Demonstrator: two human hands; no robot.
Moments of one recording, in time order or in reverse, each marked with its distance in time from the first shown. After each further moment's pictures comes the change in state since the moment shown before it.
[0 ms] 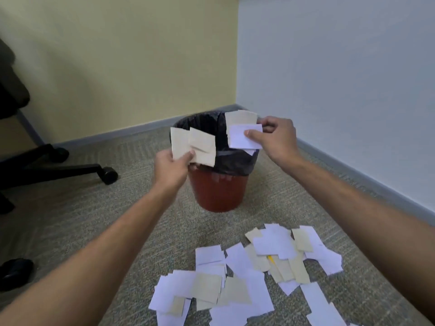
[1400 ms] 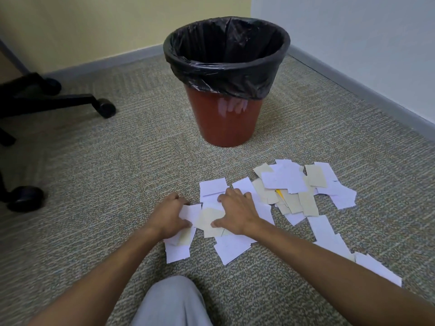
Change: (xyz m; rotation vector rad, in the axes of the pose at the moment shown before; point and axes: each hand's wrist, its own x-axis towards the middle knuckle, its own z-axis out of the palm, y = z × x) left_hand -0.100 -0.224 -0.084 1.255 -0.661 -0.058; right_hand -0.223 0.160 0.107 -0.894 -0.882 0.015
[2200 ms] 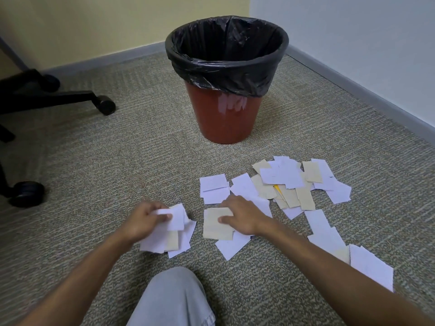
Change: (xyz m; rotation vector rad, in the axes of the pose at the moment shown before) left_hand -0.057 -0.026 -0.027 -0.758 -0.012 -0.236; right_hand -0.019 0.017 0.005 0.313 -0.194 -0.061
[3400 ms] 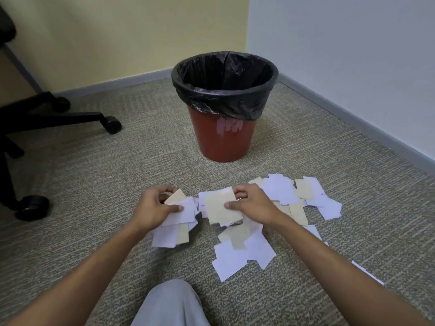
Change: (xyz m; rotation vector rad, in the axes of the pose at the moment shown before) left_hand 0.003 0.060 -0.001 -0.082 0.191 0.192; right_hand -0.028 -0.014 -0.065 0.668 0.286 -0.036
